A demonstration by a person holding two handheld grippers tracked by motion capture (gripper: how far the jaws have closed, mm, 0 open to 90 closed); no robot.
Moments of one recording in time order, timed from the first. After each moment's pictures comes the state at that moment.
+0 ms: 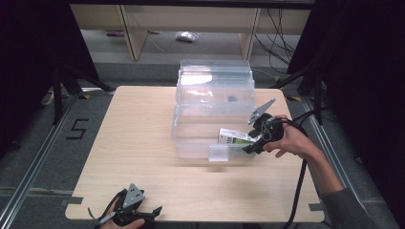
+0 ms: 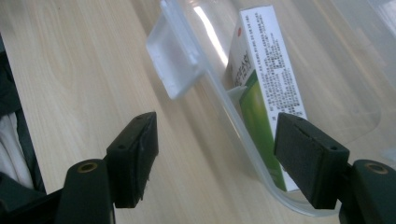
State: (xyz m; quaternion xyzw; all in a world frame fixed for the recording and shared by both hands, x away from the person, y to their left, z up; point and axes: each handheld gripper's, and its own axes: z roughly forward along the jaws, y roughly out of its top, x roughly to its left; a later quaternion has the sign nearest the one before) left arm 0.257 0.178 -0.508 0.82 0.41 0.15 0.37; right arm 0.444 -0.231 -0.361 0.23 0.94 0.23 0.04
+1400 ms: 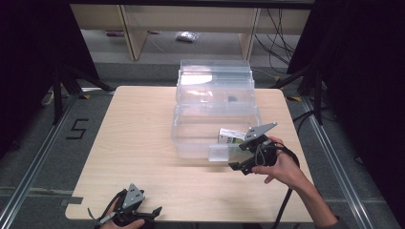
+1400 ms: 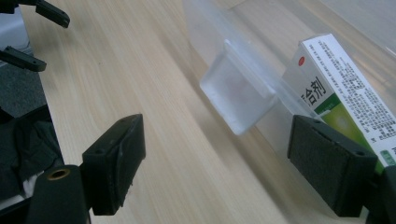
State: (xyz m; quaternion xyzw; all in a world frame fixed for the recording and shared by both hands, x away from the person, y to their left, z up) left arm 0.256 0.178 -0.507 0.82 0.41 0.15 0.37; right arm 0.383 -0.208 -0.385 0.27 0.90 0.34 0.07
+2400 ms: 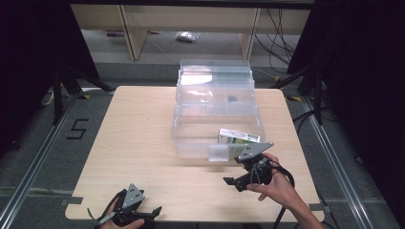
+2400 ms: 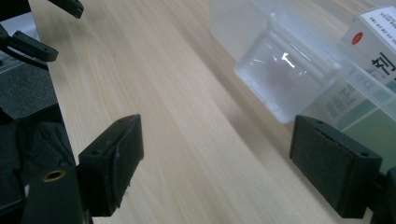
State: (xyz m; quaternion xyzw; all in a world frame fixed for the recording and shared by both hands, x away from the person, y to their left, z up) left arm 0.256 0.179 -0.507 0.82 0.41 0.15 0.37; right arm 0.350 -0.199 -0.416 0.26 0.89 0.36 0.08
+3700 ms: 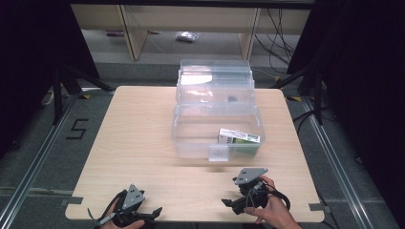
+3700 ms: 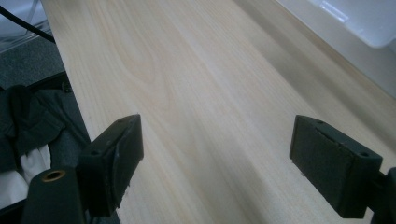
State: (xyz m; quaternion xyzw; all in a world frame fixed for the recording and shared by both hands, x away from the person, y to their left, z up) left arm 0.255 0.178 -0.506 0.82 0.40 0.16 0.37; right arm 0.311 -0.196 -0.470 0.27 0.90 0.34 0.07
